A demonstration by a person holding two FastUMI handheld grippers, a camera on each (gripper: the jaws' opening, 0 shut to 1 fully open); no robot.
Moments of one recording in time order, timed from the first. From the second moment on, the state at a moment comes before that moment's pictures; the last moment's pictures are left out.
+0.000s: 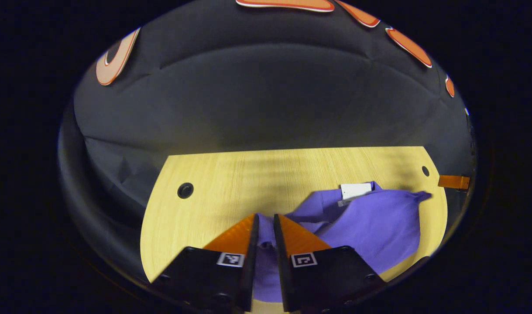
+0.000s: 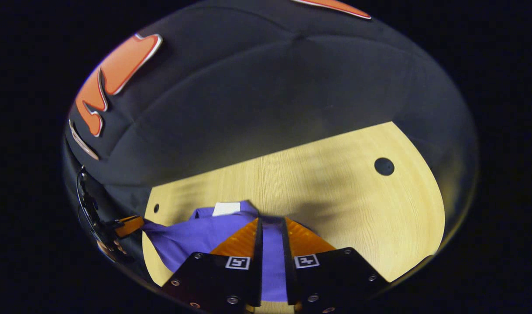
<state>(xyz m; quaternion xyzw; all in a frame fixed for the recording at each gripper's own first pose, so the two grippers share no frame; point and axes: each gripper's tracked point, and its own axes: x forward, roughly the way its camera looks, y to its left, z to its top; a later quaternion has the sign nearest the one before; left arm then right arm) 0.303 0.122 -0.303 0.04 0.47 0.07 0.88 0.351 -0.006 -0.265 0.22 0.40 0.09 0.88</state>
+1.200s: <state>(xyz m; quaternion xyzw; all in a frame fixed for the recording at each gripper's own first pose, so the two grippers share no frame) 0.185 0.072 -0.109 -0.02 0.21 0.02 0.98 0.219 0.039 -0.074 0.07 0.12 0.08 0.99</state>
